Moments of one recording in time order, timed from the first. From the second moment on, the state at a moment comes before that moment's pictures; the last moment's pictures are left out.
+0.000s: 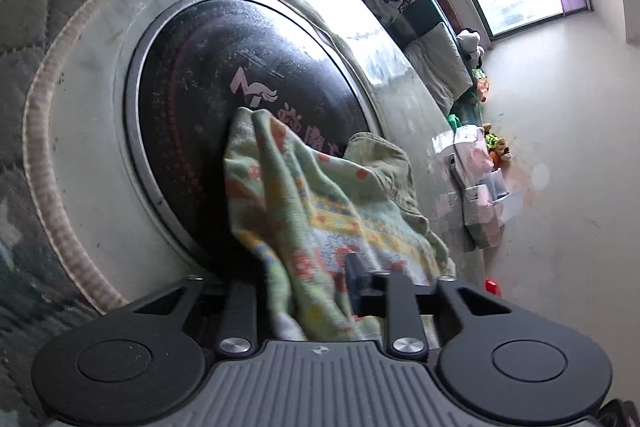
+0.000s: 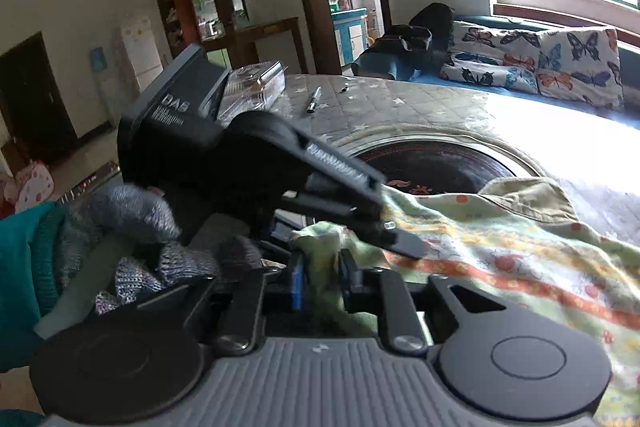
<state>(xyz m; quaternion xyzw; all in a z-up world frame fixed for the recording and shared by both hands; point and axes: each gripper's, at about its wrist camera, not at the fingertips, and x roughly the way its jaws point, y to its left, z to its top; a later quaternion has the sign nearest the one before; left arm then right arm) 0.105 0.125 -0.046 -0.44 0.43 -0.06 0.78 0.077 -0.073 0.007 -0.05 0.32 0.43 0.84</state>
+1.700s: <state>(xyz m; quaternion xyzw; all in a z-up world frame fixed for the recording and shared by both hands) 0.138 0.038 0.026 -0.29 0.39 -0.13 0.86 0.139 -0.287 0.021 0.07 0.28 0.13 0.95</state>
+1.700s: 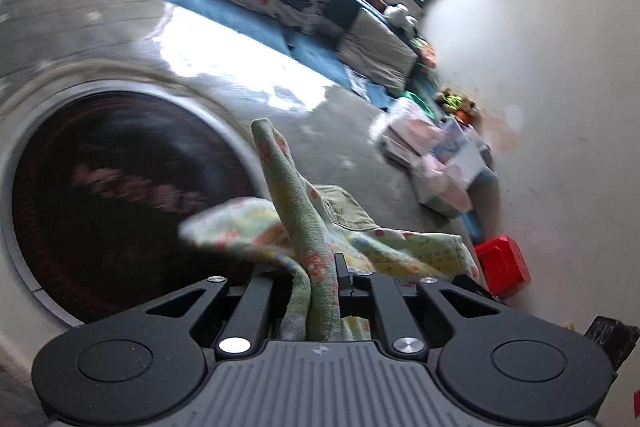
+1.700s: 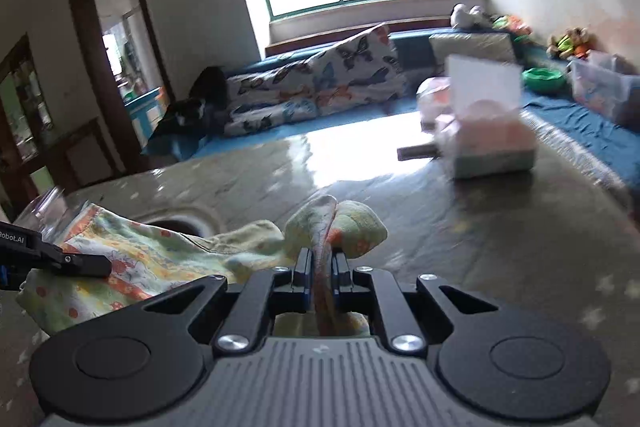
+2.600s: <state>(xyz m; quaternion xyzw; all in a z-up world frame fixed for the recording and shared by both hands) 0.236 -0.109 -0.023 -0.20 0.48 -0.18 0.83 0.195 -0.425 -0.026 0.06 0.34 -0.03 0.94</state>
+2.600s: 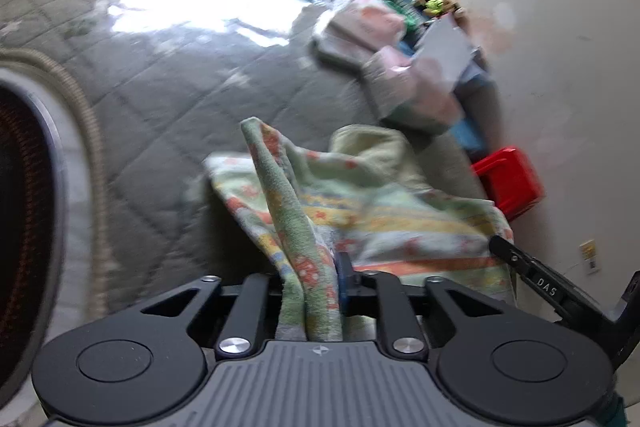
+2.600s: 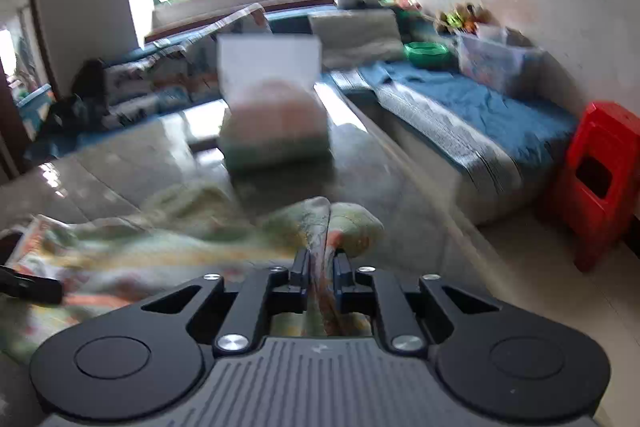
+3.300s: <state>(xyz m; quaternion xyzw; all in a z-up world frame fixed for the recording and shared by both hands) 0.254 -0.107 0.005 -0.18 0.44 -0.17 0.86 0.229 -0.383 -0.033 0.06 0.35 0.05 0.93</state>
